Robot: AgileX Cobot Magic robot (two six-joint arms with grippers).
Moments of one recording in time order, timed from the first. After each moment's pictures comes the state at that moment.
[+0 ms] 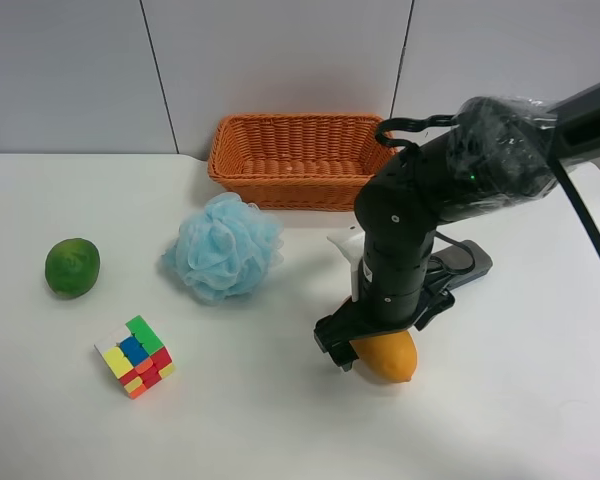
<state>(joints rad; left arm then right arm) 0.10 -0.01 -0.51 0.08 1.07 -0.10 0.72 1.89 -0.97 -0.15 0.72 0.47</state>
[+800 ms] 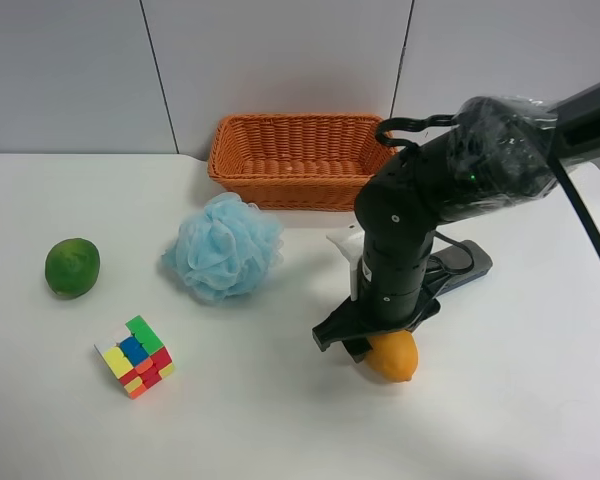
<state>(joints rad) 0.10 -0.01 -0.51 0.08 1.07 -0.10 0.72 1.89 -0.97 -0.15 0.71 0.47</state>
